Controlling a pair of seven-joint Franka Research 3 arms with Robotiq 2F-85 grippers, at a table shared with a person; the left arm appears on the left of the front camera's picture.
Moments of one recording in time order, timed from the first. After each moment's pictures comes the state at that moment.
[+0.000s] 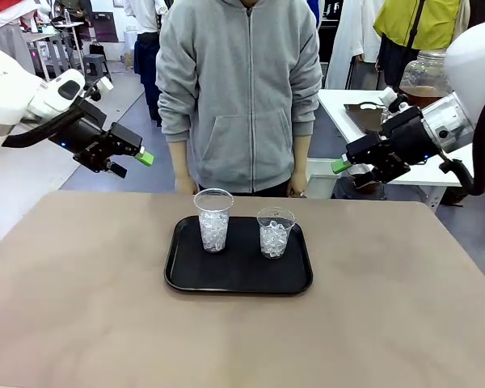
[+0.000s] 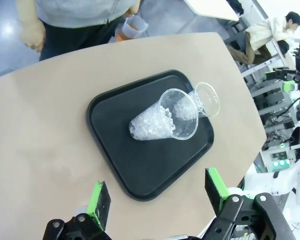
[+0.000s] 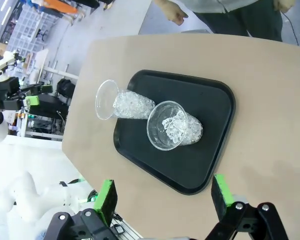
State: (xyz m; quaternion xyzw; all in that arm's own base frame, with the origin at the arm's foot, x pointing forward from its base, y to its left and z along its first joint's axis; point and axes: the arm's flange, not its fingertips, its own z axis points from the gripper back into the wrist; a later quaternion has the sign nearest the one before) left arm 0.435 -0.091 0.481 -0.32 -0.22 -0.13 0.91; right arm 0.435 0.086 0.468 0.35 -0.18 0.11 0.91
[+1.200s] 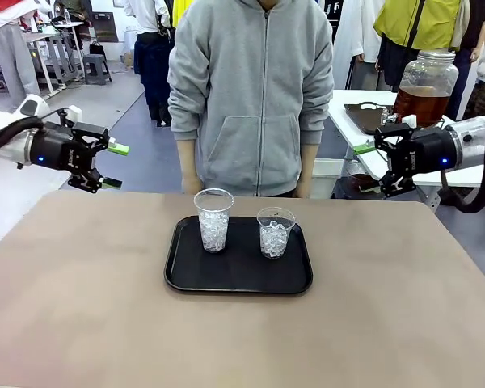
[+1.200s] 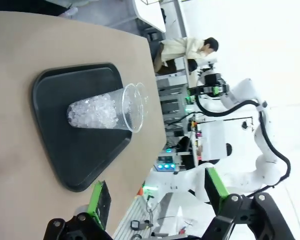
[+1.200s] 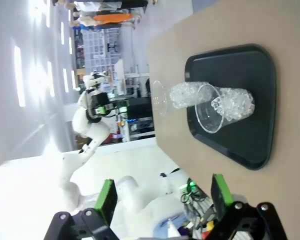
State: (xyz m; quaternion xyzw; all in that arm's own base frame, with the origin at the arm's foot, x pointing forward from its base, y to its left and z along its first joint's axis) left arm 0.475 -0.013 0.412 -0.58 -0.08 -0.03 0.81; right arm 0.474 0.019 0.420 0.58 -0.01 -0.04 0.81
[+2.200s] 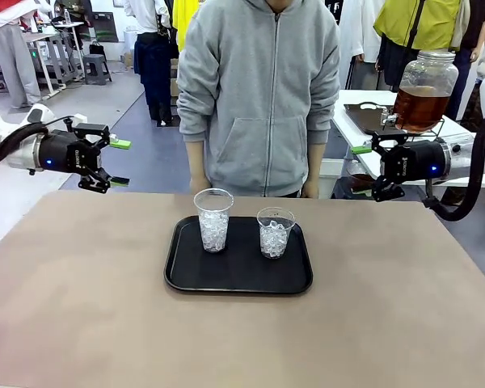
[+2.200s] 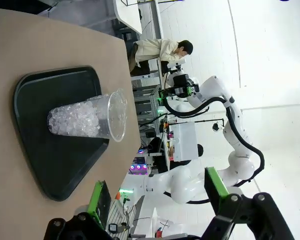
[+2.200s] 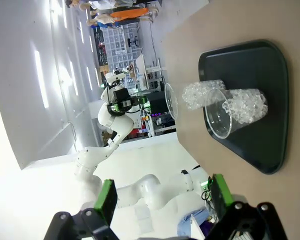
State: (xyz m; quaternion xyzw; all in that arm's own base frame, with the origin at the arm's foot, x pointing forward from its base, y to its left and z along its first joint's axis) left arm 0.495 -0.012 0.394 -0.63 -0.05 -0.01 0.77; right arm 0.496 0.017 0.391 0.62 0.03 -0.07 0.78
